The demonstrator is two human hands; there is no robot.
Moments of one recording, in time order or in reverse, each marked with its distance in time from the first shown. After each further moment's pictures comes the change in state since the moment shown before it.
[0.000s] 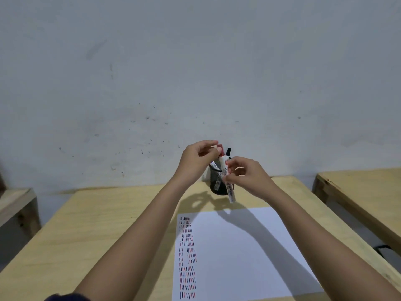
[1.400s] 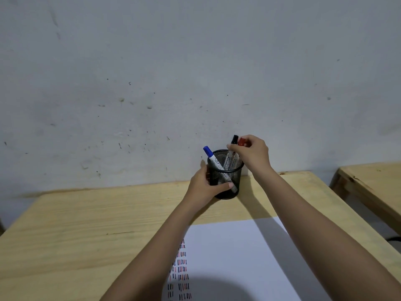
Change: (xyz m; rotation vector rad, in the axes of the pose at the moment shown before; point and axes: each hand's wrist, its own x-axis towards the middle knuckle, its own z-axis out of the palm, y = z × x) left_hand 0.042 -0.146 0.037 0.030 -0.134 -0.261; right_hand 0.122 0.073 0.008 0.046 0.425 0.188
